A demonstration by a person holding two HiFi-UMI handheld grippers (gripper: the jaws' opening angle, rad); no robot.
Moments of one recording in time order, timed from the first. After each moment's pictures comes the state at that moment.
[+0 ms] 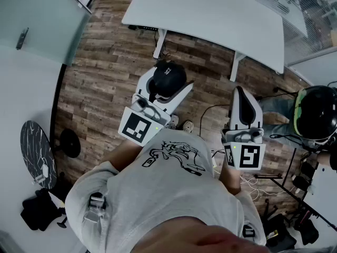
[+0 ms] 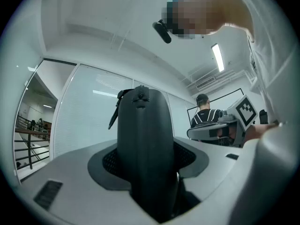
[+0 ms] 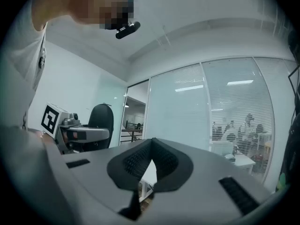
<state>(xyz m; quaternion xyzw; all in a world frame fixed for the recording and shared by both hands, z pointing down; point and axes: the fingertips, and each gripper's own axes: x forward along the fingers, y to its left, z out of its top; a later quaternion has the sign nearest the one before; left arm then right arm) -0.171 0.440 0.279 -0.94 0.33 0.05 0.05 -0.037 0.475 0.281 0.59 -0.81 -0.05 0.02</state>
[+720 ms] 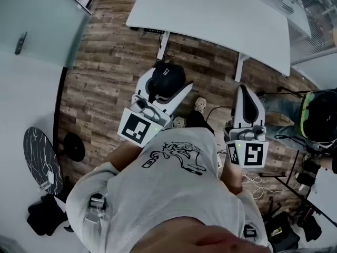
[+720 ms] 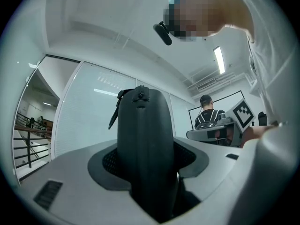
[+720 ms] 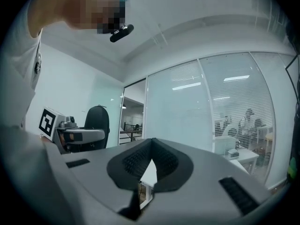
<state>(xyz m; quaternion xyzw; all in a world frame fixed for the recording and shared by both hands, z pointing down) -0.219 0.400 0.286 -0.94 0.33 0.05 0.04 -0.075 0.433 0.290 0.60 -0.80 -0.03 0.00</state>
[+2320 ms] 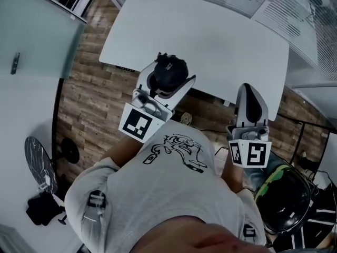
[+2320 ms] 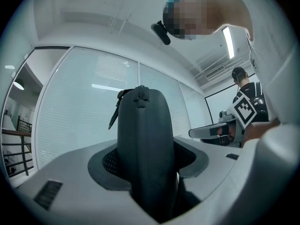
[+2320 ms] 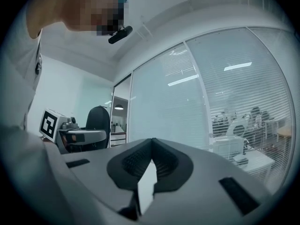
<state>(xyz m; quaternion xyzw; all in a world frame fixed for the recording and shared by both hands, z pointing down) 0.004 0.110 0.282 -0.93 0.36 0.02 0.06 0.153 0.138 0.291 0.57 -0.82 -0.01 -0.02</state>
